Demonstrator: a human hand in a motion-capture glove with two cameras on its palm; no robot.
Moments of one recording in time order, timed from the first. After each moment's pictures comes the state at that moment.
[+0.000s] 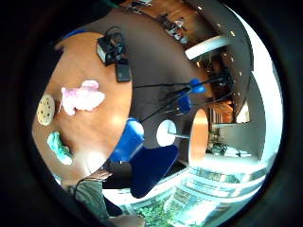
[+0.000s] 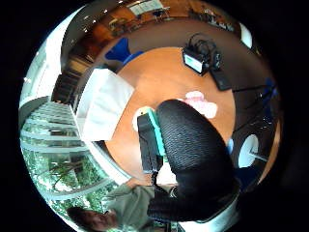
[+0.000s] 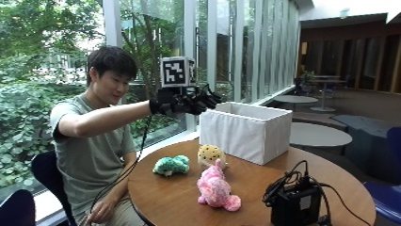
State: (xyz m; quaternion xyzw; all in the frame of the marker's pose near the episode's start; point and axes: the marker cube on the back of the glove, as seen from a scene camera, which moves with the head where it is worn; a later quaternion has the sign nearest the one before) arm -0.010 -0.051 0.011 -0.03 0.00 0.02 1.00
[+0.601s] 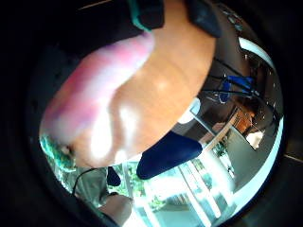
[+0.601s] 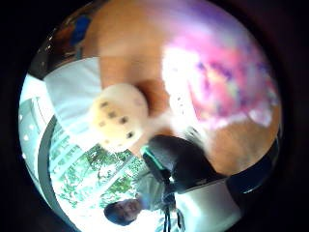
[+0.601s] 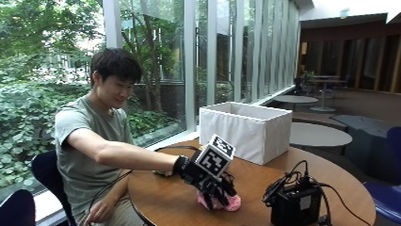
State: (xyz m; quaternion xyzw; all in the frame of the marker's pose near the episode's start) arm -0.021 -0.088 0.243 -0.32 -0.06 0.06 0.94
